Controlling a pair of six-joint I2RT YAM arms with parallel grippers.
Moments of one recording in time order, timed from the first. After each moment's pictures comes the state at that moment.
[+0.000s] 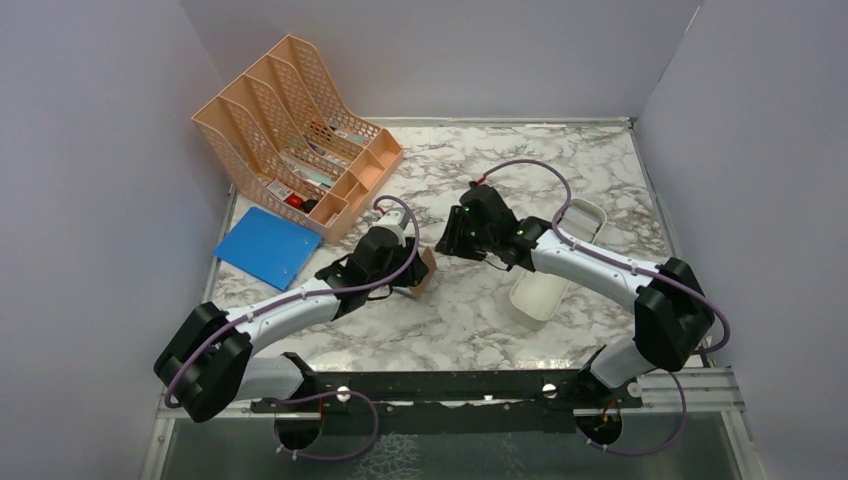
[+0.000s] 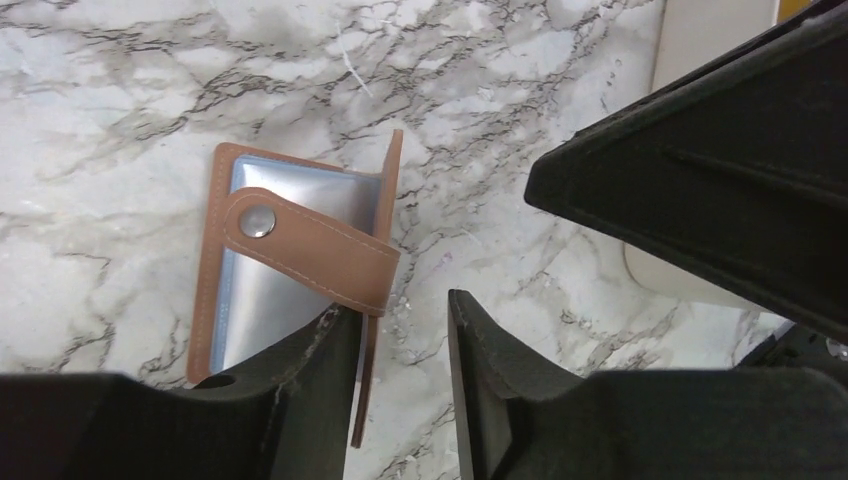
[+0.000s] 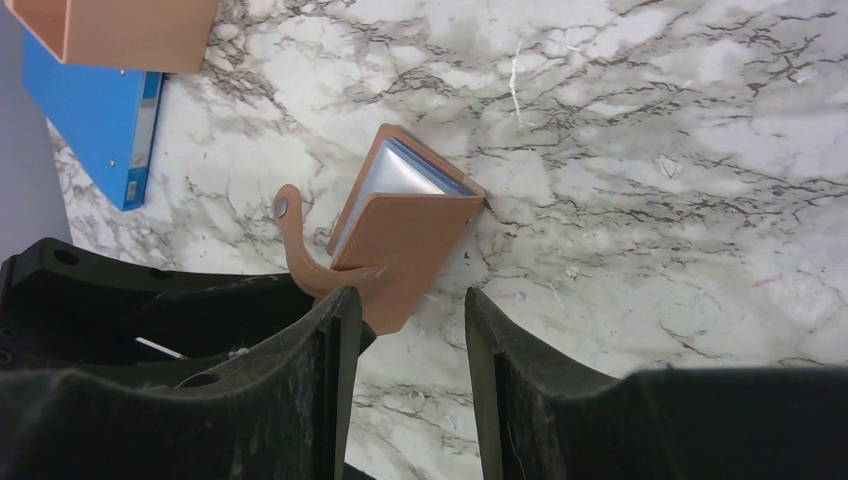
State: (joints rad) left arm -0.74 1.23 0.59 0.07 -0.03 -0.59; right arm 0.77 1.53 1.08 -0.32 0.05 0.81
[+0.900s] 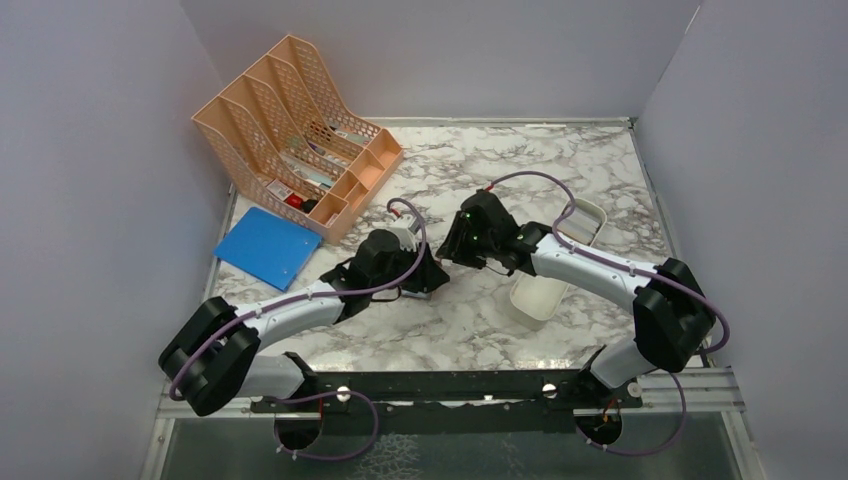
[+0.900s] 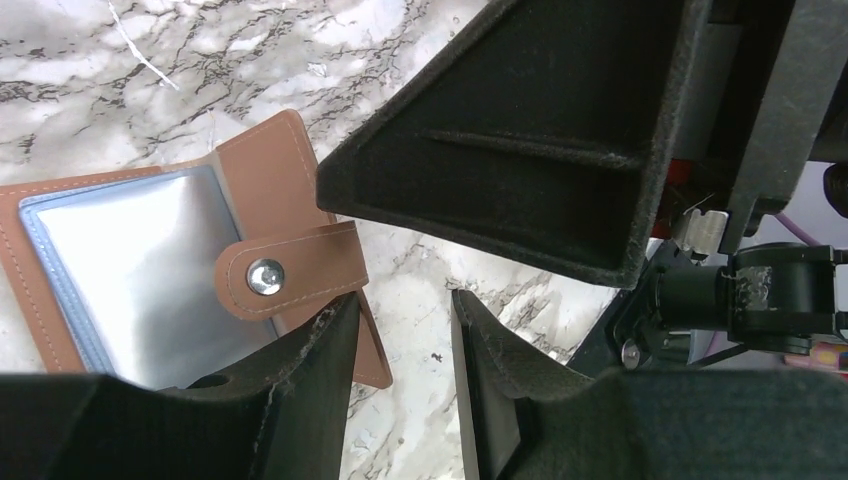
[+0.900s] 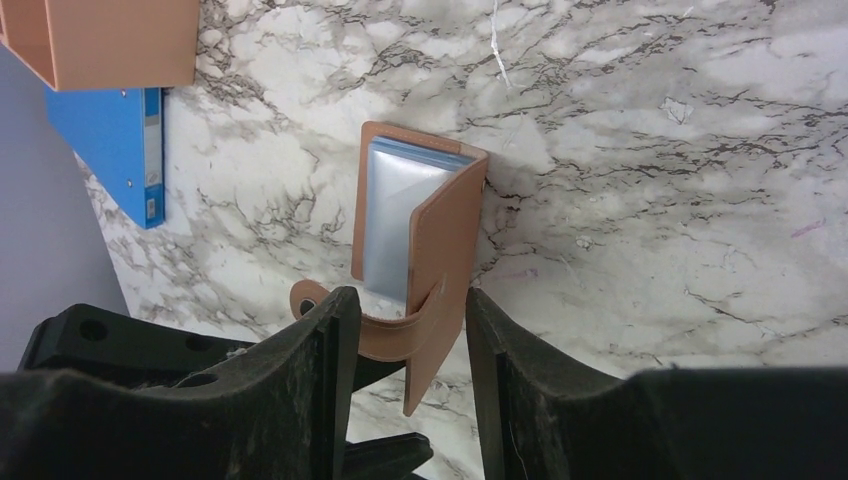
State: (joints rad) left arm -0.76 1.28 0.56 0.27 0.23 -0.63; right arm 0.77 1.52 1.03 -0.32 0.05 0.96
